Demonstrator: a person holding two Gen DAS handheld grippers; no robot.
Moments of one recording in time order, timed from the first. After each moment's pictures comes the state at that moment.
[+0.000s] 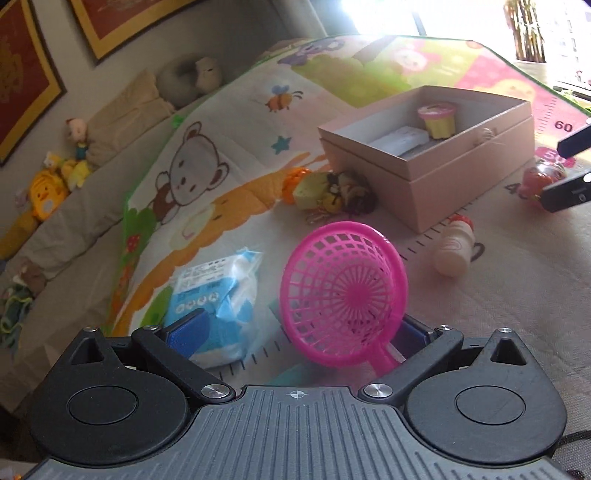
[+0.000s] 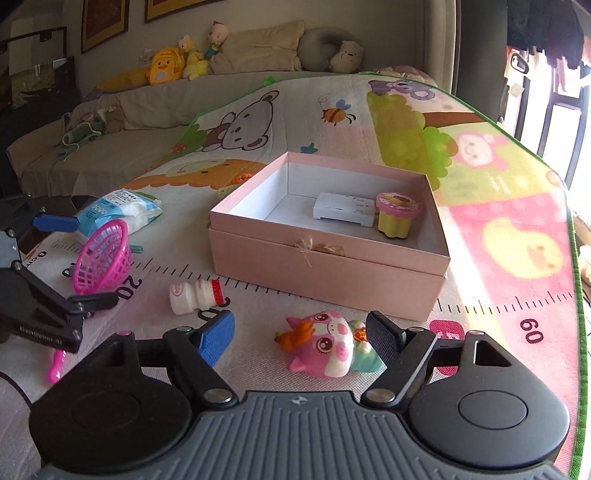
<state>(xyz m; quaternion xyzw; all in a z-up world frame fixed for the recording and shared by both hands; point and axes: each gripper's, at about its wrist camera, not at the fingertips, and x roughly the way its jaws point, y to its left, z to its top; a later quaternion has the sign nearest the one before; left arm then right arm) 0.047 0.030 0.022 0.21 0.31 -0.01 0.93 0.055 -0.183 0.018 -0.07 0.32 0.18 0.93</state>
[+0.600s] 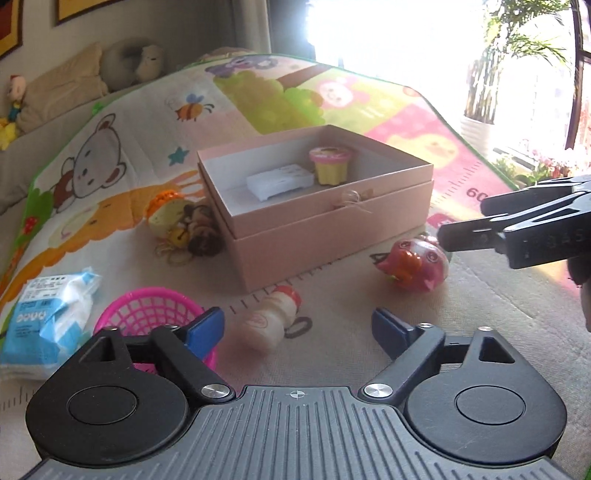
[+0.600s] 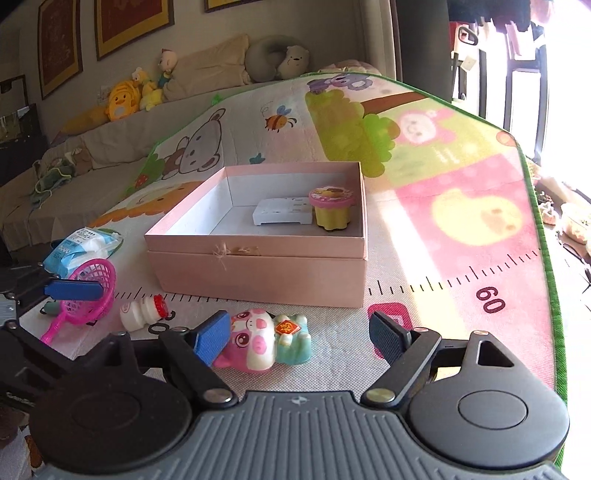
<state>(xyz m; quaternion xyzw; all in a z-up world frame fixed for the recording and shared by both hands) 0.060 -0.046 0.012 0.08 0.32 -0.14 0.93 0.058 -0.242 0.024 0.00 0.31 0.14 0.94</state>
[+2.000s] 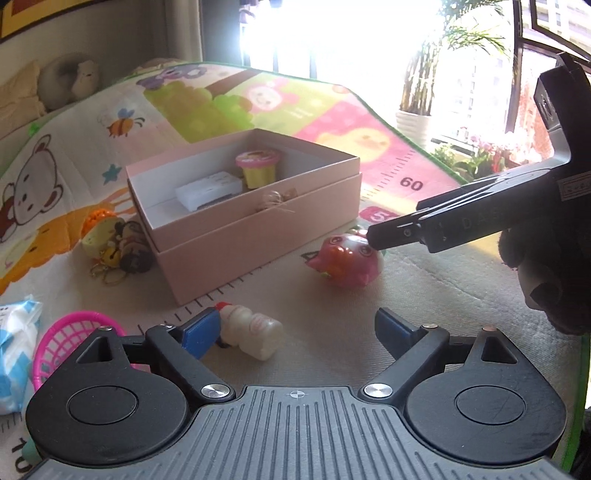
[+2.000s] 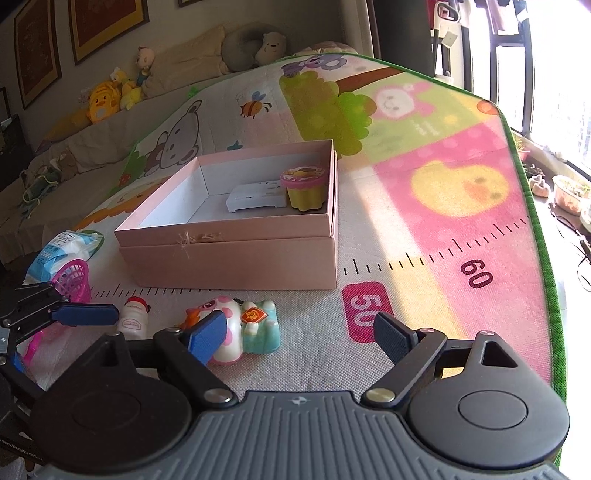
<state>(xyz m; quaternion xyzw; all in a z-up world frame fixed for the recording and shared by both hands) 0.052 -0.057 0.009 0.10 0.31 -0.24 0.91 0.072 -0.258 0.007 0.04 0.34 0.12 0.93</state>
